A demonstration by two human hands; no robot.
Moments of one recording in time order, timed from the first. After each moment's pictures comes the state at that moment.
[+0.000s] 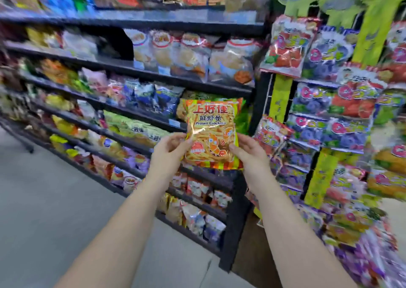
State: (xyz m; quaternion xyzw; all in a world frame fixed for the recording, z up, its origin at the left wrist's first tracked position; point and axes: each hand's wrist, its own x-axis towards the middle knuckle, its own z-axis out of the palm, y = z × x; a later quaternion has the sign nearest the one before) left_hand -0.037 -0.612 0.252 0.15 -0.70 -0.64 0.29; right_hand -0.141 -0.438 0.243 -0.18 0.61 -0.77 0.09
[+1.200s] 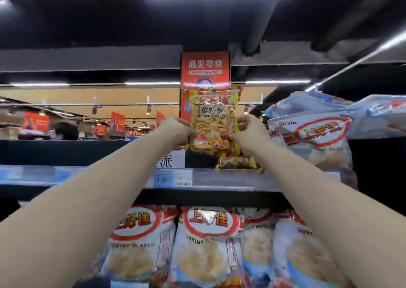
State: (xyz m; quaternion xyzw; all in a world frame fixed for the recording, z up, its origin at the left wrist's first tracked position) left_hand -0.546 -0.940 0.634 -0.07 -0.81 -0.53 0.22; right_hand -0.548 -0.745 0.616 -0.14 0.79 -0.49 -0.34
